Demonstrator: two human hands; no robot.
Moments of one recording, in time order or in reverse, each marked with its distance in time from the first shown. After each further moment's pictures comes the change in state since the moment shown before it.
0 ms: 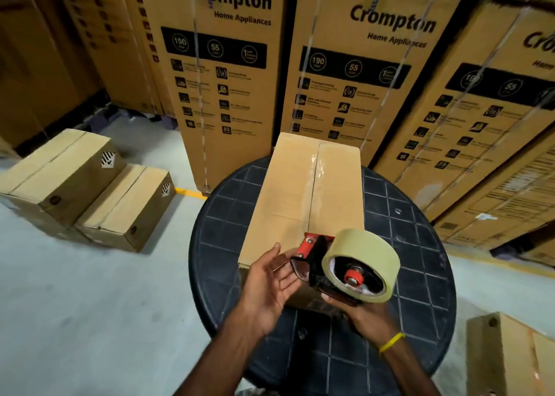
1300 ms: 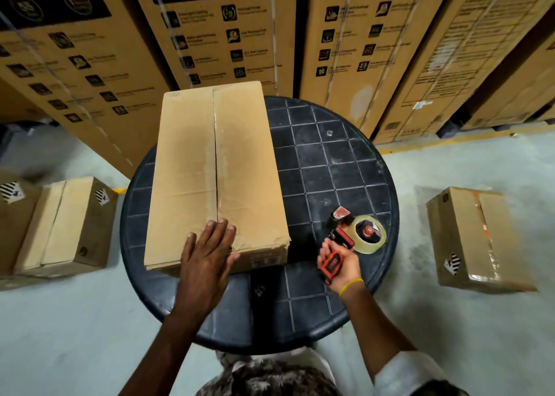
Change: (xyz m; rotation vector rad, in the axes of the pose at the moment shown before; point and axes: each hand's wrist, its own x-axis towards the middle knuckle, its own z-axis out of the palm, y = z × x) left_hand 0.091 -0.060 -0.046 2.161 0.015 1.025; right_hand 0.013 0.199 -0.090 1.182 0.552 0.838
